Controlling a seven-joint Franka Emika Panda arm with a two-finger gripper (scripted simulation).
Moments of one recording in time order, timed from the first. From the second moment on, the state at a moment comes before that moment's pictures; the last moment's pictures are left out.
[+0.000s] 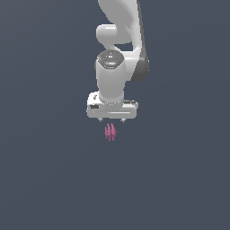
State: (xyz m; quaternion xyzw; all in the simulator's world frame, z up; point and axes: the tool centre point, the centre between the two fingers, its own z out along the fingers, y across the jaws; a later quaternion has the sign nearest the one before) arm -0.009 -0.014 0.175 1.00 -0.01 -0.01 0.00
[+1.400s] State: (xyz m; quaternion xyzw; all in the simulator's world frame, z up) arm -0.012 -0.019 0.148 1.00 0.03 0.00 0.00
